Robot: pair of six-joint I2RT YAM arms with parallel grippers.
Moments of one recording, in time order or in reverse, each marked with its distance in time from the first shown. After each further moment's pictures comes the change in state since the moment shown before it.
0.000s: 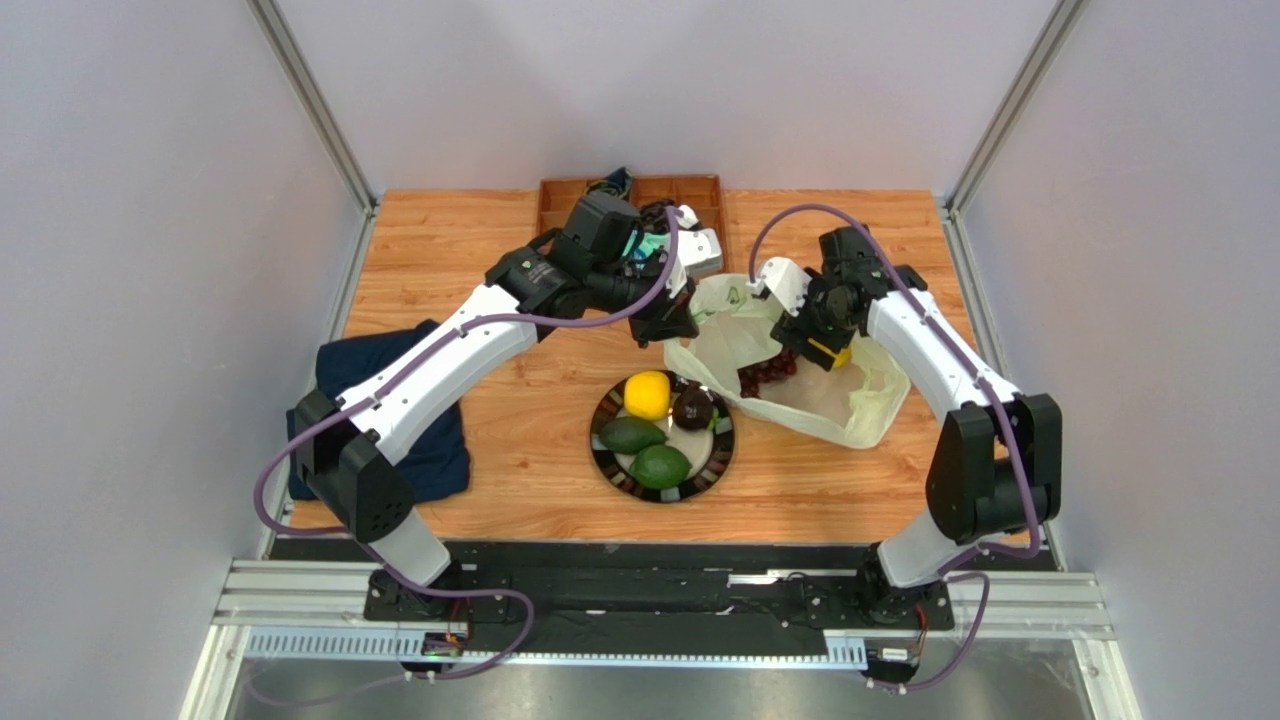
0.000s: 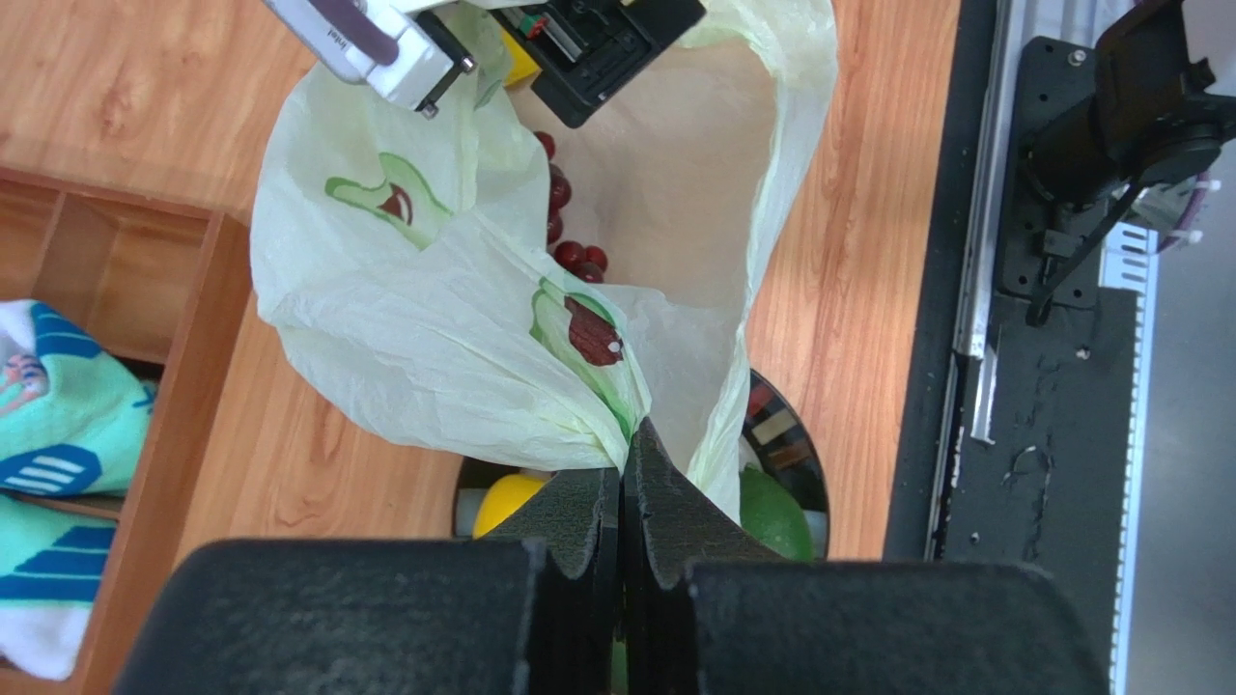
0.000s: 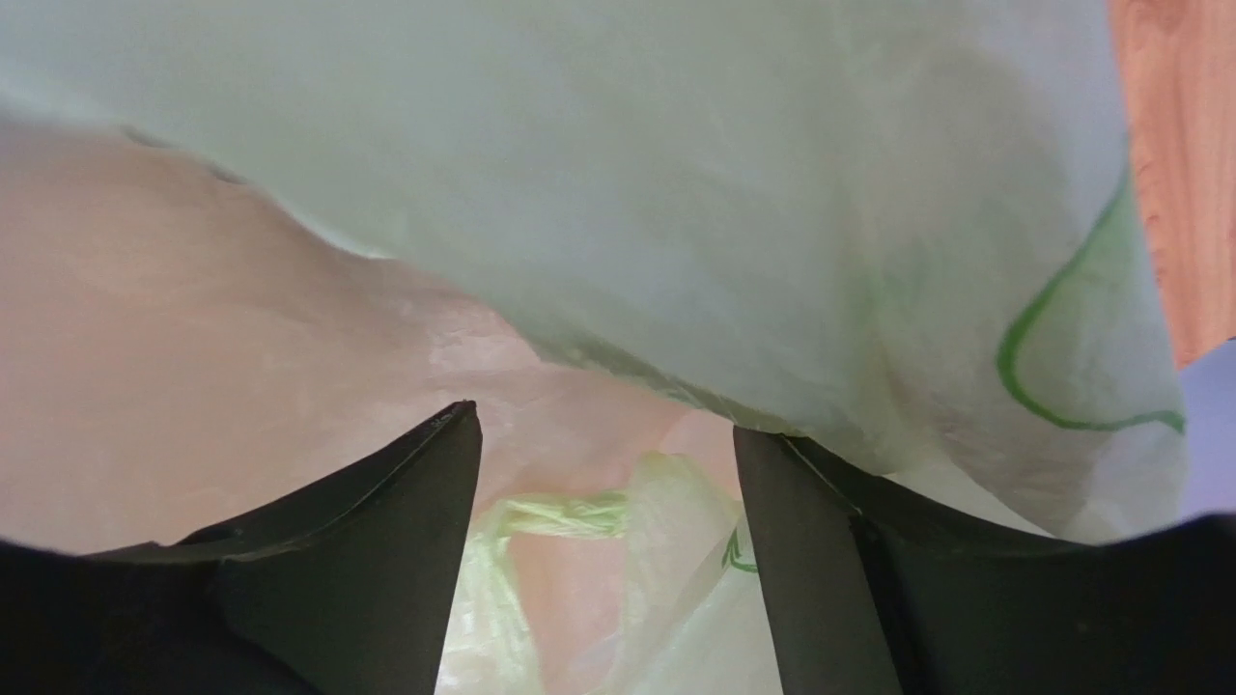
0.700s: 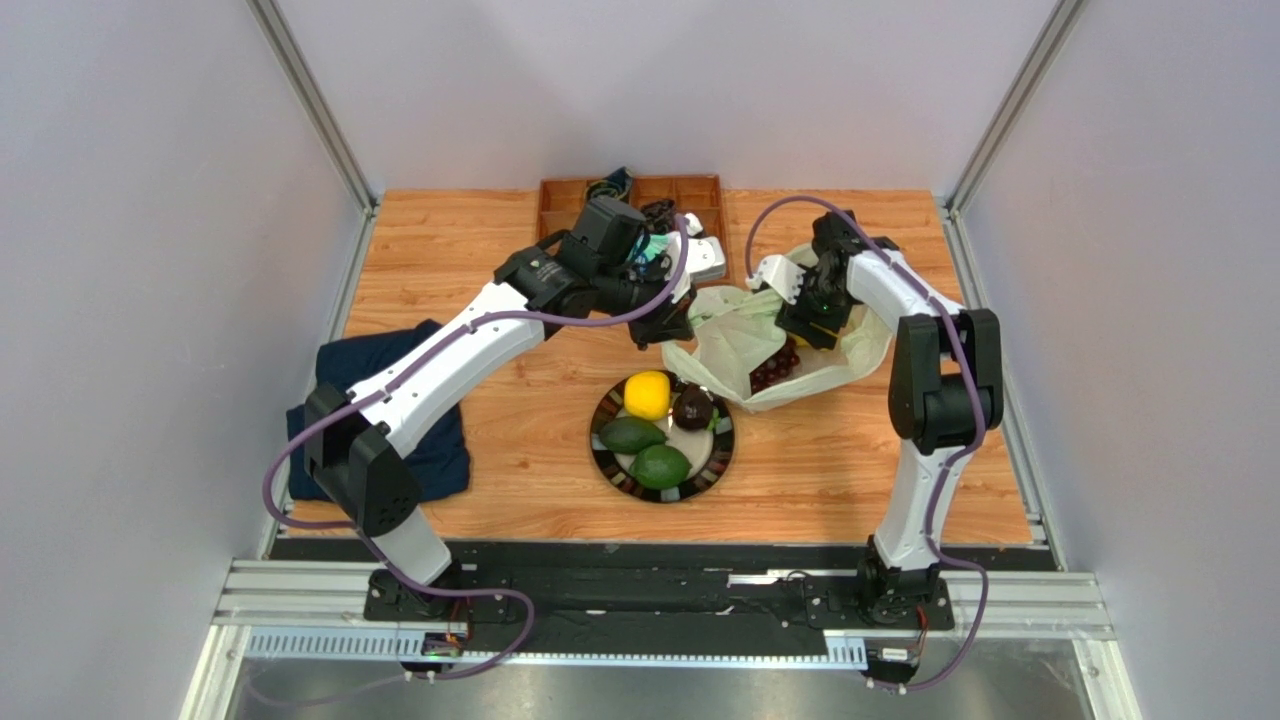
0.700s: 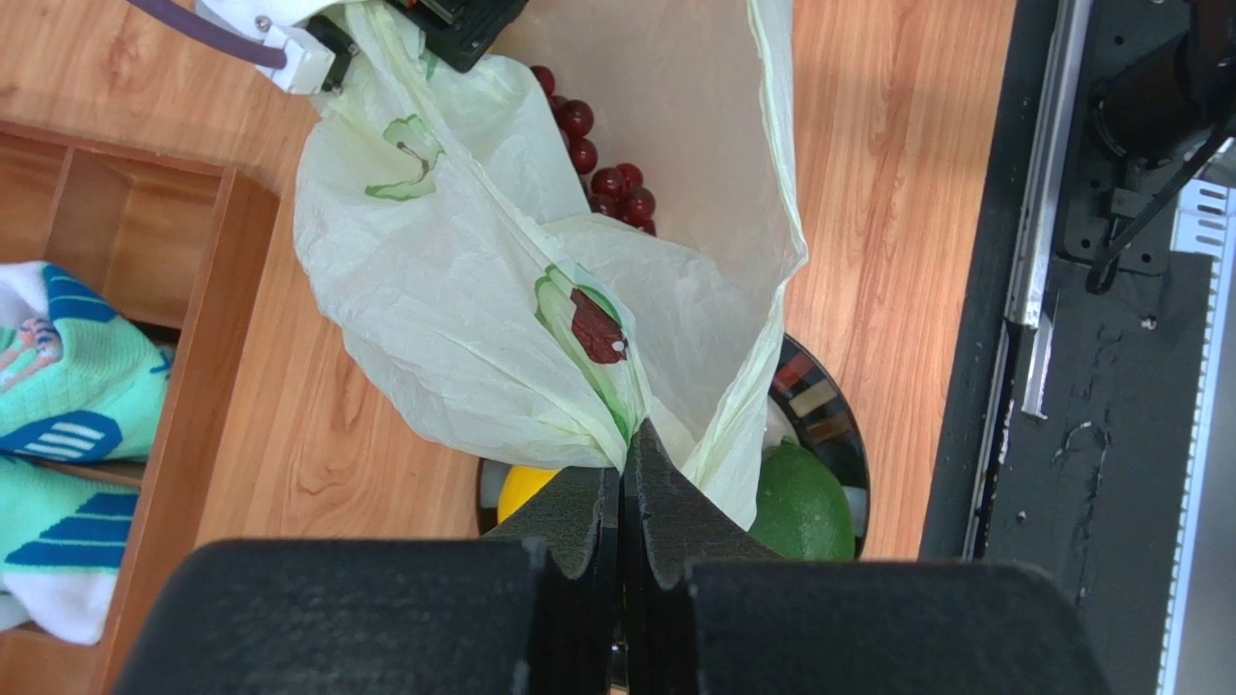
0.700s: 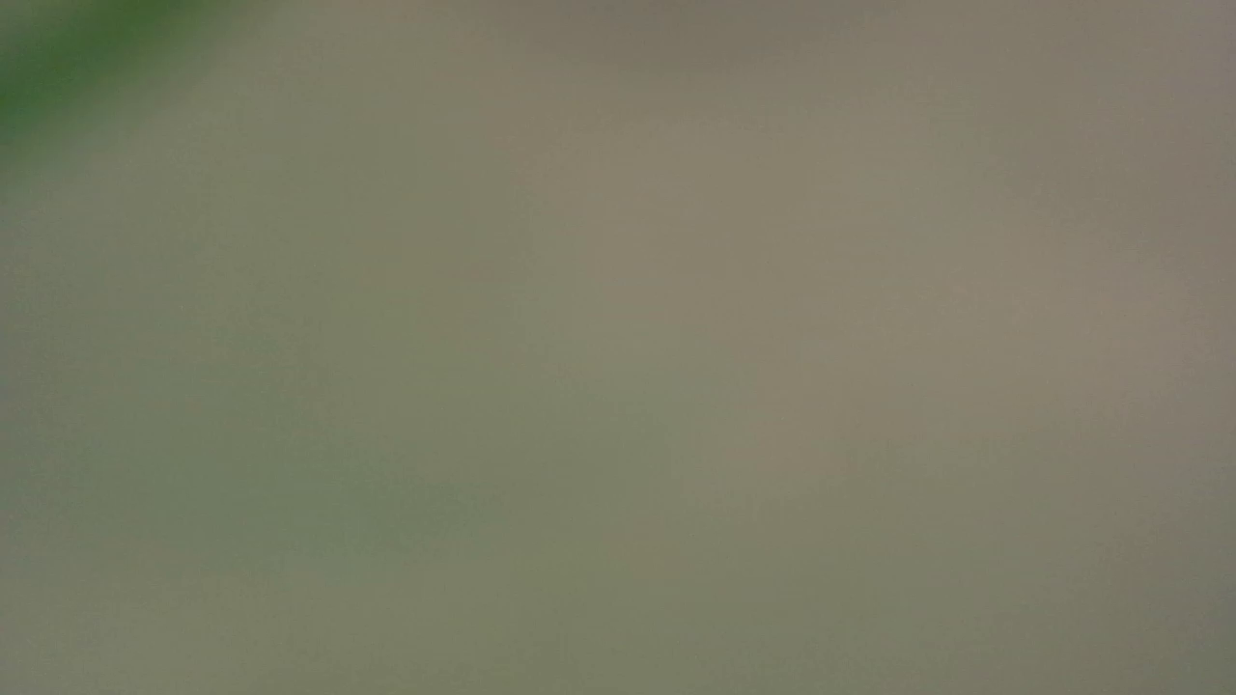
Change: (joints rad) left arm 0.000 0.029 0.002 -0.030 -0.048 0.054; right arm -0.092 0.431 0.268 -0.003 0.018 -0.212
